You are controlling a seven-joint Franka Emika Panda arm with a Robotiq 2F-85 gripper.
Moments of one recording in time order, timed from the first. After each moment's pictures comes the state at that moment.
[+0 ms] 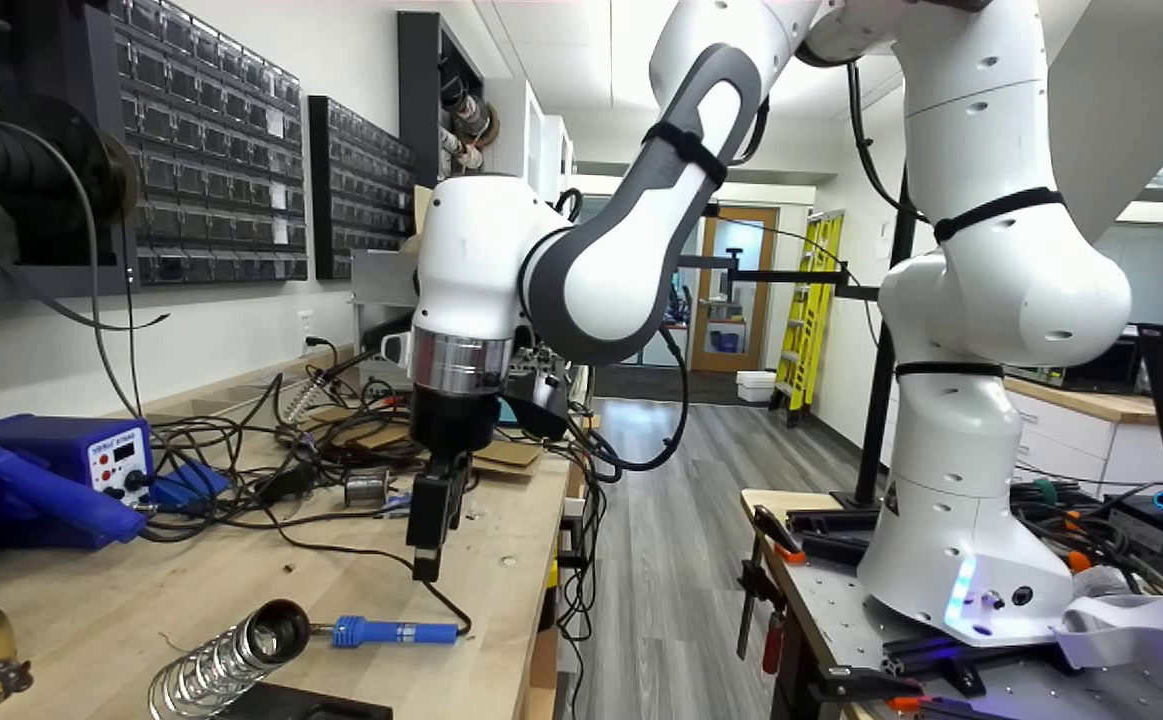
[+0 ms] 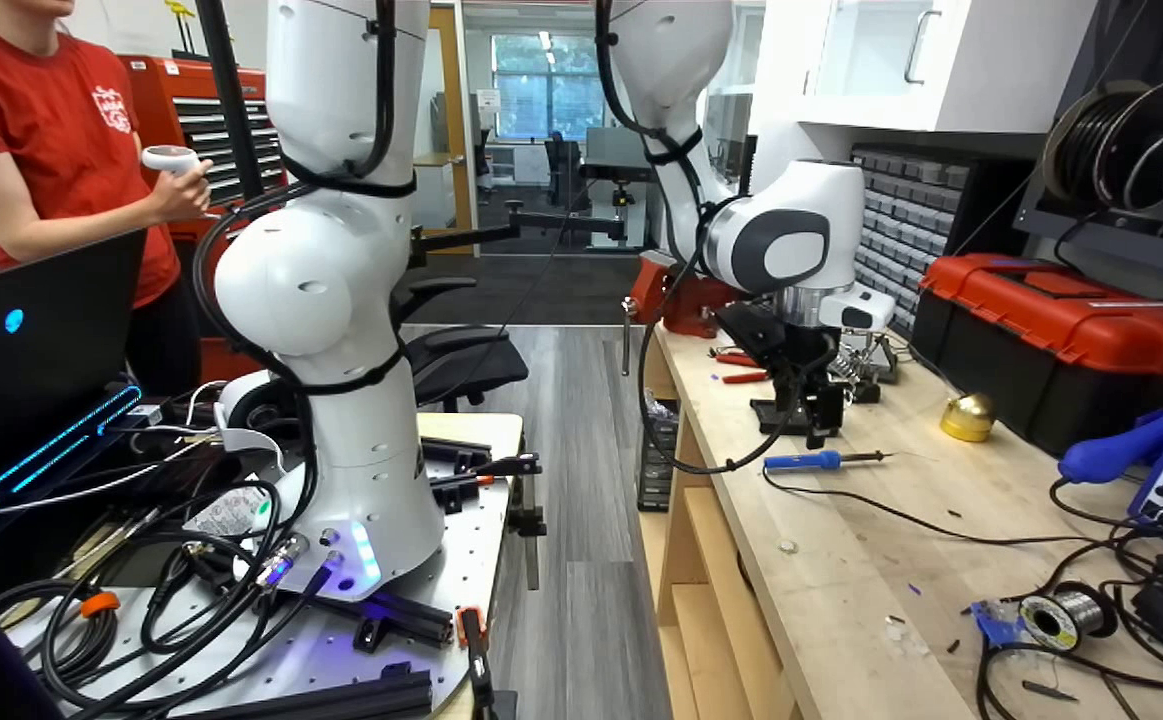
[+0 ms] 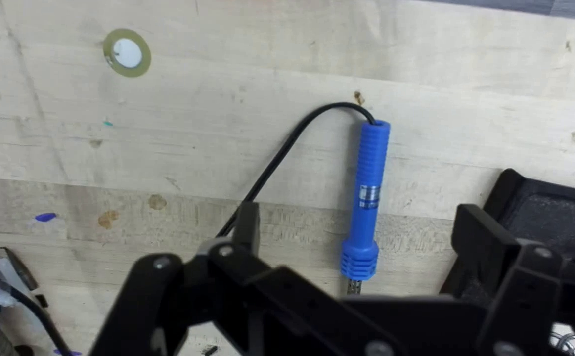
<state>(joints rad) 0.08 0.24 0.14 -2.34 -0.13 2.72 0.21</state>
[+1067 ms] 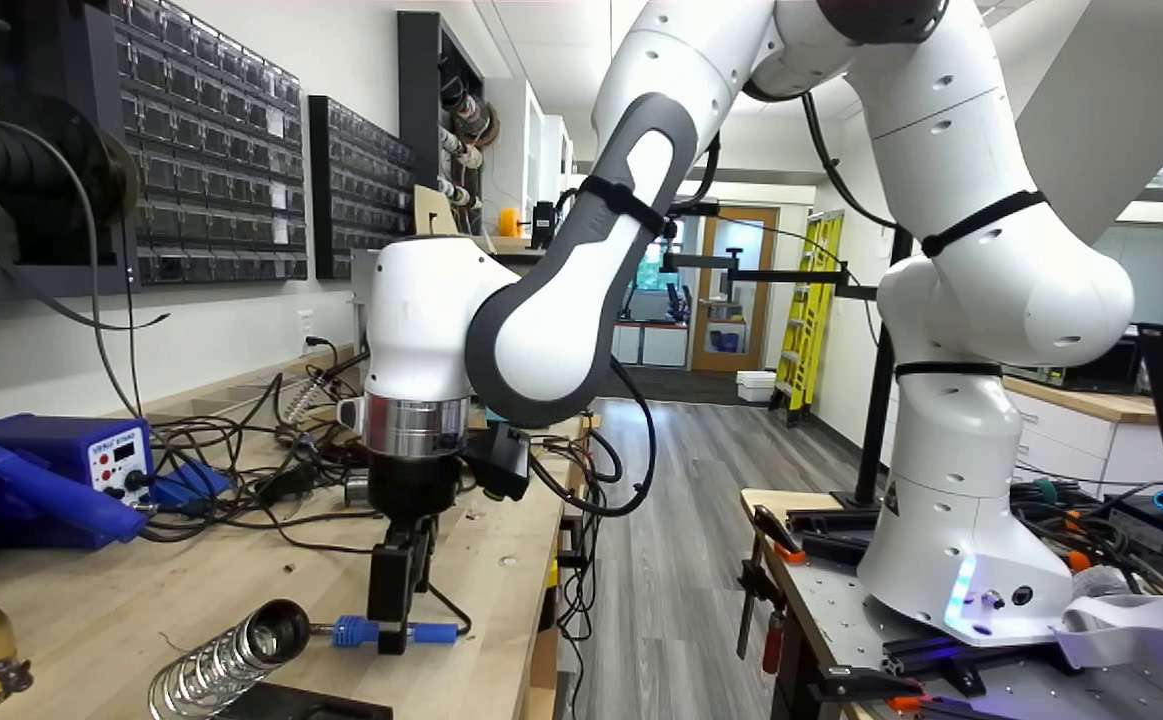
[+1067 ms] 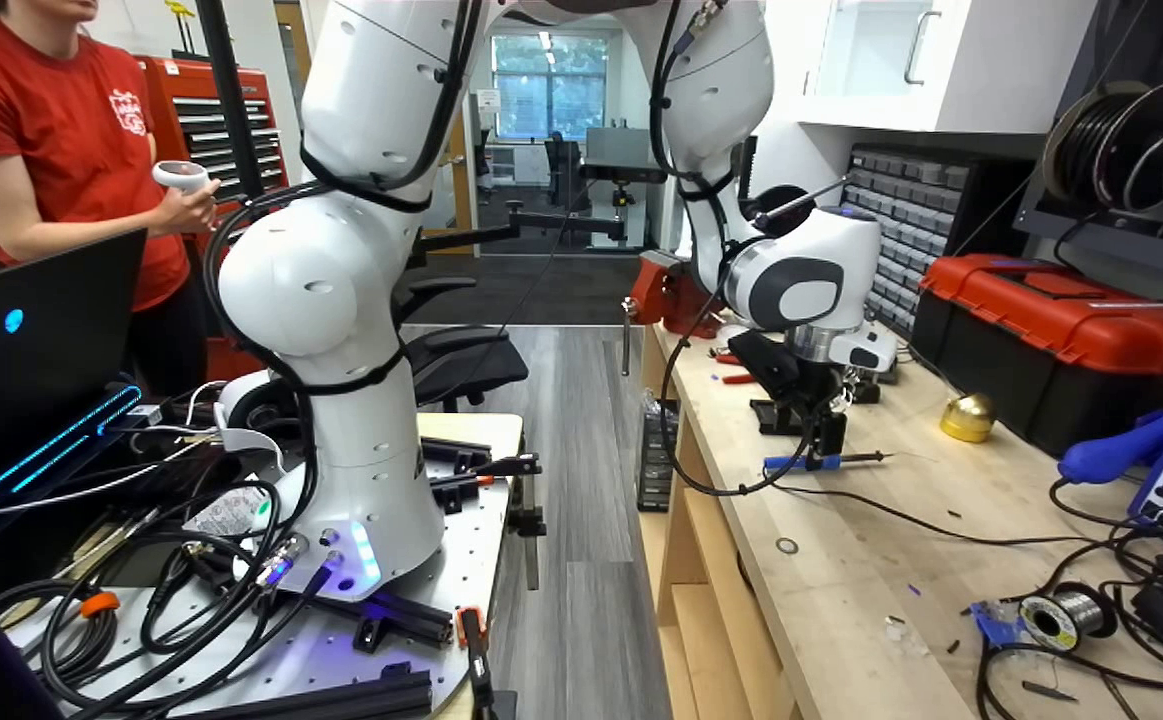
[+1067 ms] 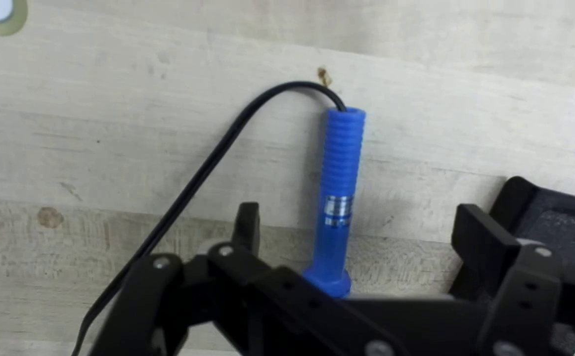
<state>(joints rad) 0.10 0.44 0.14 -2.19 -0.05 2.72 0.12</state>
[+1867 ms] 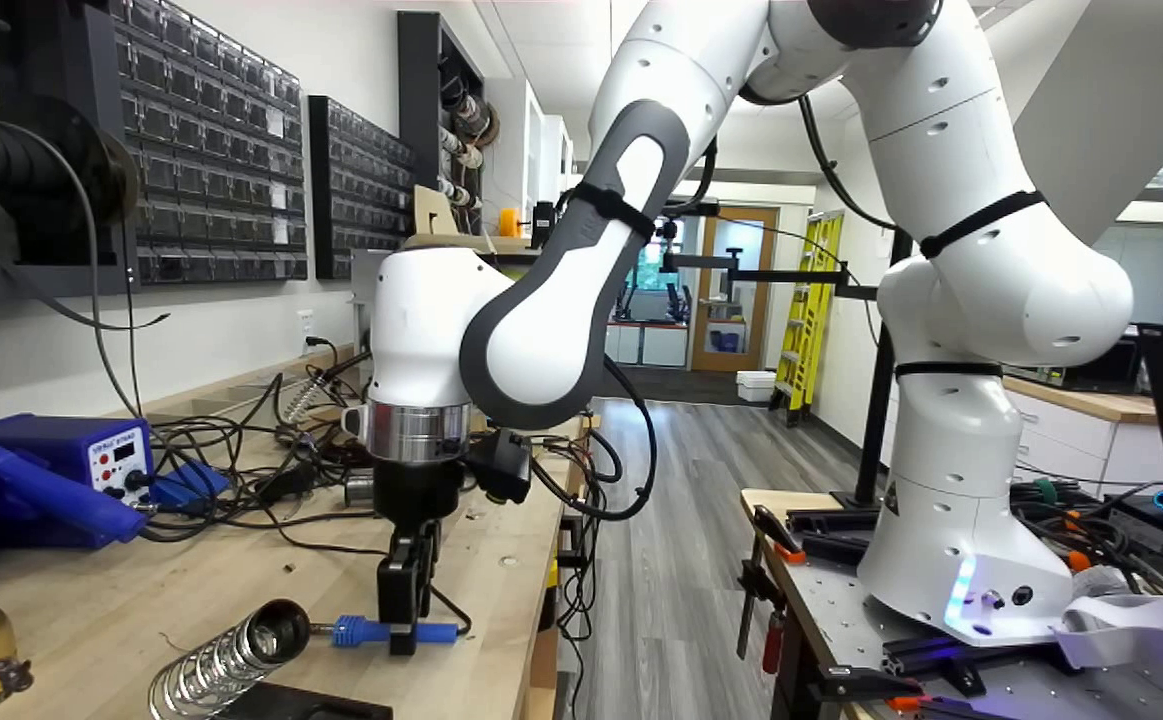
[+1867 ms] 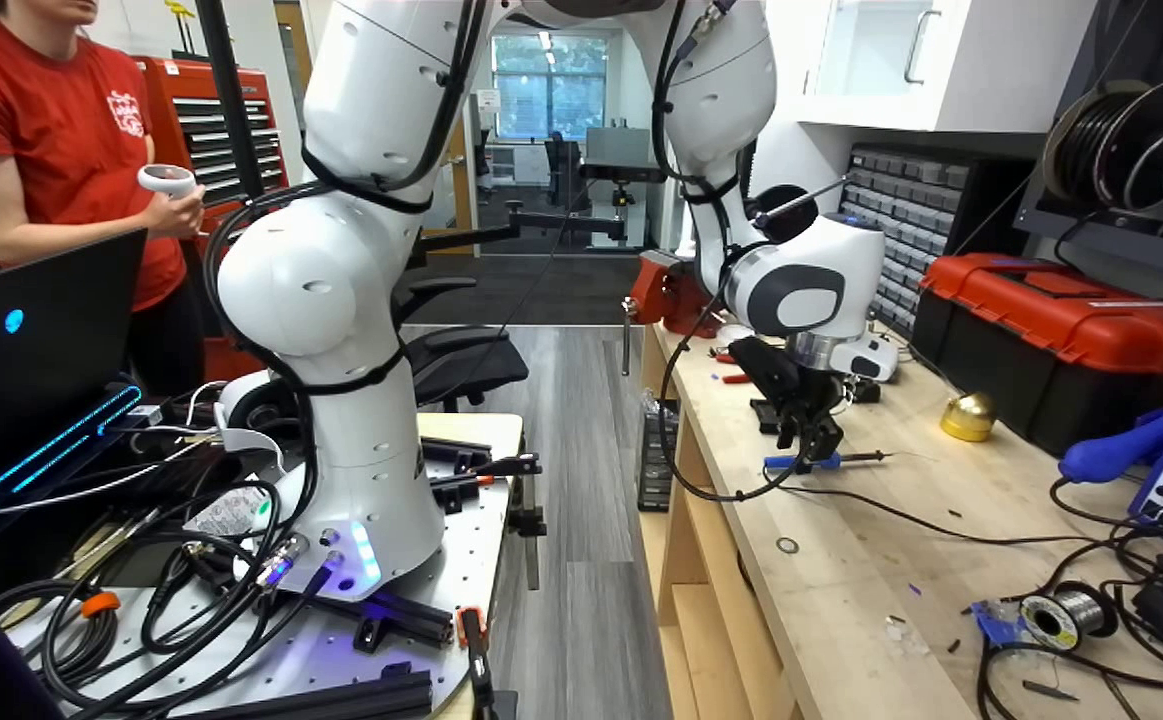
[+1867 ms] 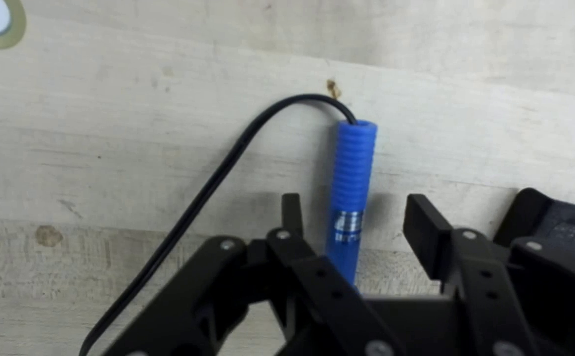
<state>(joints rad) 0.10 0.46 0.13 -2.19 0.00 2.72 0.08</state>
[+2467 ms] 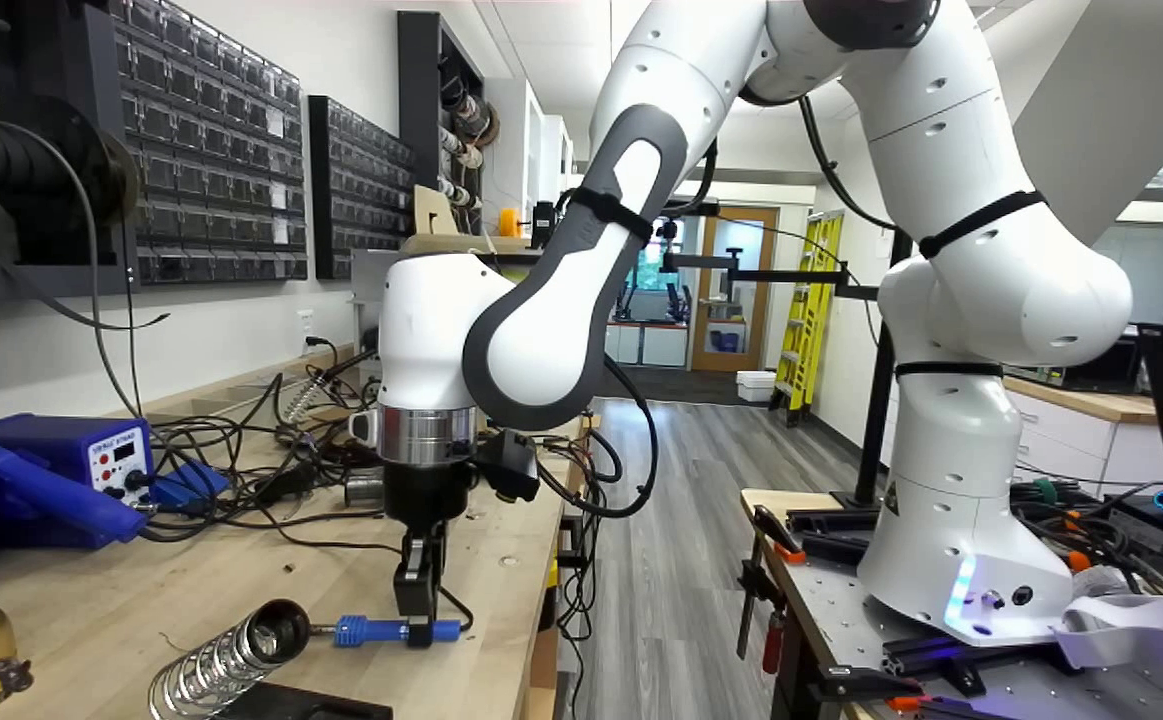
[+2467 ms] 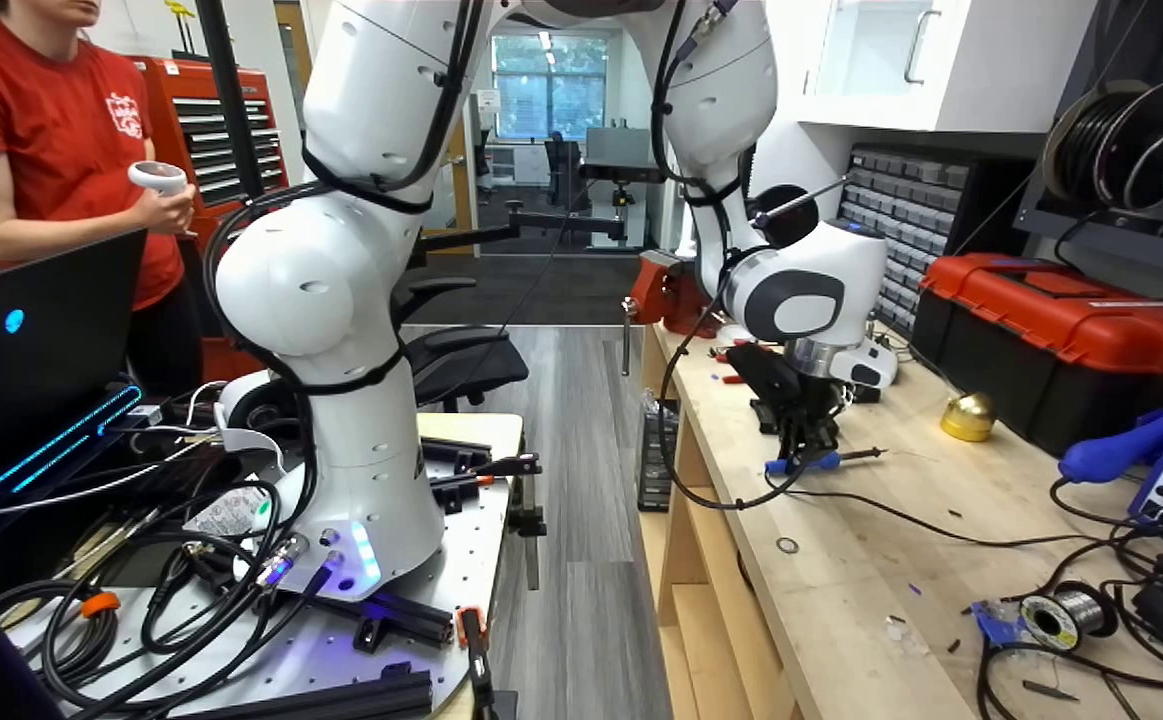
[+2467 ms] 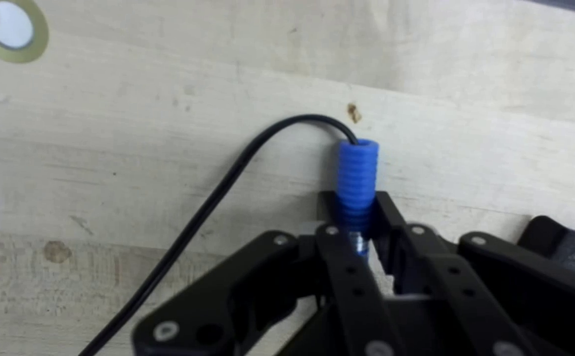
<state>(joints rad) 0.08 0.46 0.13 -2.21 0.02 2.72 0.01</state>
